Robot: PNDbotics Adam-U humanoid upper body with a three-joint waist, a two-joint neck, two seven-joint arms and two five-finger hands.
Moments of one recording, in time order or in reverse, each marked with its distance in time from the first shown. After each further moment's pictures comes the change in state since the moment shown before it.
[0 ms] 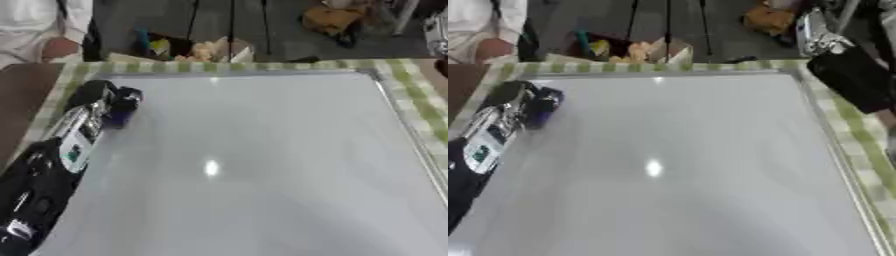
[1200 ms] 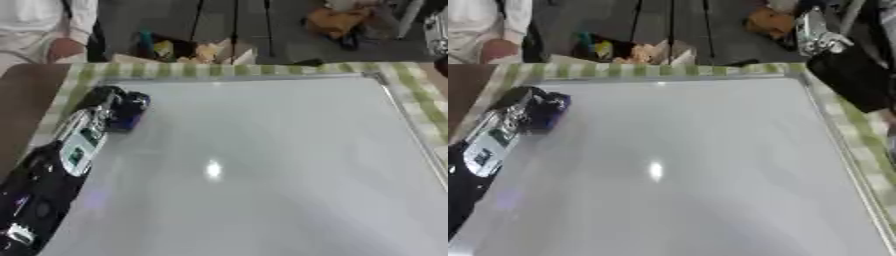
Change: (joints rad) left arm 0.016 -0.010 -0.019 -0.038 0.177 0.005 -0.055; right arm 0.000 0.001 0.000 0.000 -0.001 0.004 -0.004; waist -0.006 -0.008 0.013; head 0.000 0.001
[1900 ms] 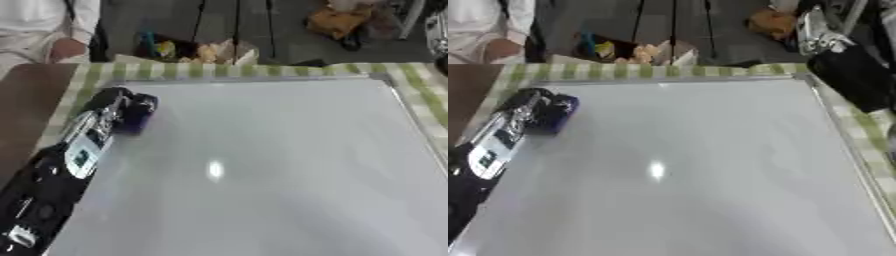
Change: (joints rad) left arm 0.011 -0.003 -0.055 -0.032 -0.062 -0.033 -0.010; right arm 0.000 0.001 0.000 0.000 0.000 0.000 0.000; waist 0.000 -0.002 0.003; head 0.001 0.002
